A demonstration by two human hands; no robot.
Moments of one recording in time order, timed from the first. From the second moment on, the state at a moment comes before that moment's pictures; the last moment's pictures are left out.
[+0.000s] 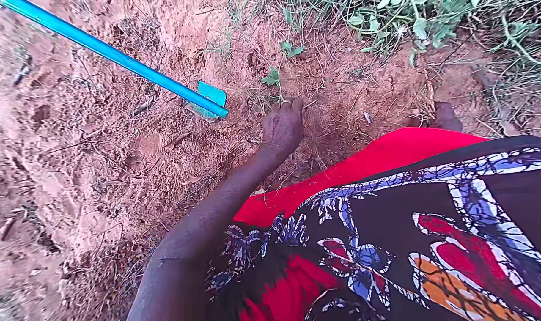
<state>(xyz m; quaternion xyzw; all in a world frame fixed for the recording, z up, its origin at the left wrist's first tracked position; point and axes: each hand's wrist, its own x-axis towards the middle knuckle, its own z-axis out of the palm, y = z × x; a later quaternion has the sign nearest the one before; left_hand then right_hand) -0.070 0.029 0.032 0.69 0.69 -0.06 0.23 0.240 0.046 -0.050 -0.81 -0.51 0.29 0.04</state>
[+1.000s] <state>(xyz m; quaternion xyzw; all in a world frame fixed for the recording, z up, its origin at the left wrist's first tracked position) -0.105 0.075 0.006 0.58 0.72 -0.32 0.21 0.244 0.046 -0.040 -0.78 -0.55 0.31 -0.01</state>
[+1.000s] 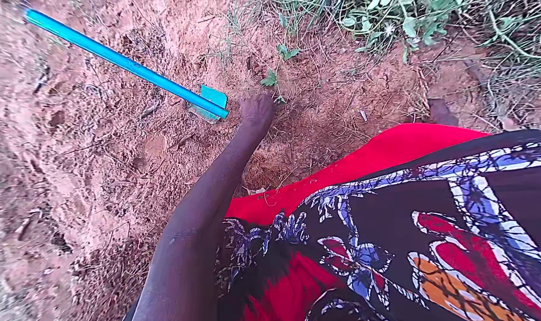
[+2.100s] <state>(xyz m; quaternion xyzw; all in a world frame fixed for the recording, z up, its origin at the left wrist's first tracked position) -0.154 0.086 -0.010 0.58 0.76 -0.25 0.16 0.259 0.048 -0.068 -0.78 -0.55 0.29 -0.03</state>
